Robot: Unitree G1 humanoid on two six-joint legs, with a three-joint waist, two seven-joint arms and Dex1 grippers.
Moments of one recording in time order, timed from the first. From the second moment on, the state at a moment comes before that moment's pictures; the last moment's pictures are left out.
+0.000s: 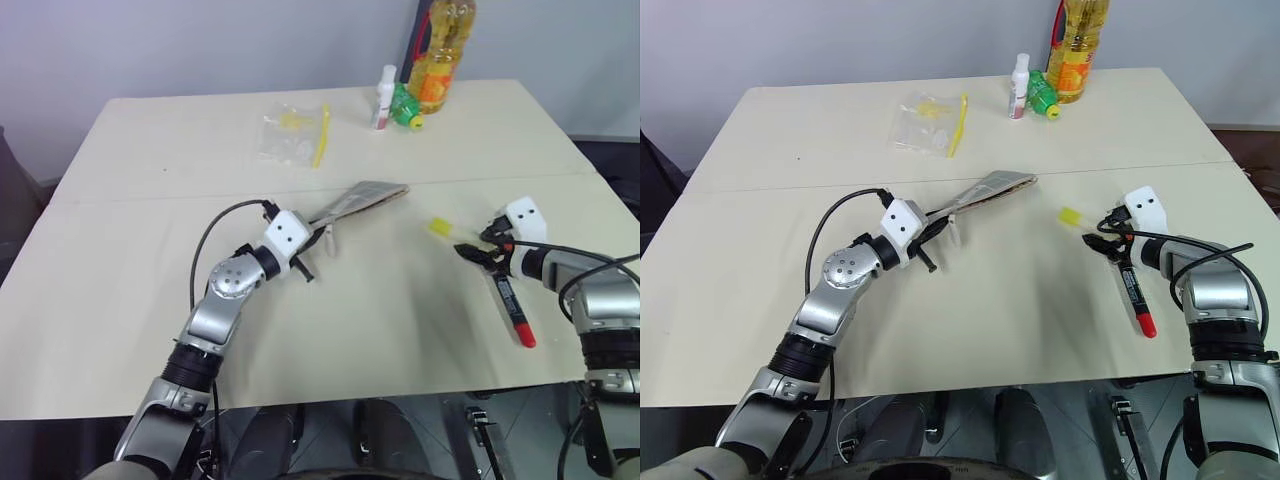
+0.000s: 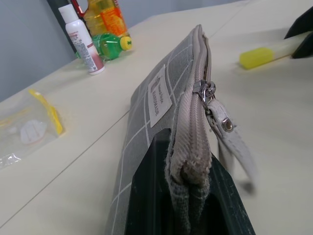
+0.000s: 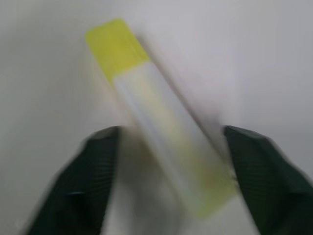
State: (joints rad) left arm -0.43 0.24 -0.20 0.11 0.00 0.02 -0.54; right arm -0.44 -0.76 -0.11 0.30 0.22 0.60 0.73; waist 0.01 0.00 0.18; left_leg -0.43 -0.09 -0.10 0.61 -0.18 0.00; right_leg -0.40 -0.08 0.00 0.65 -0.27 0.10
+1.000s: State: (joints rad) left arm -0.43 0.23 -0.20 0.10 -0.01 0.01 -0.56; right arm -0.34 -0.78 -0.12 -0.19 0.34 0.69 0.73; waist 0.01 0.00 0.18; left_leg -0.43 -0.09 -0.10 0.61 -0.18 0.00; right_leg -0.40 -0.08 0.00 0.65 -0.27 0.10
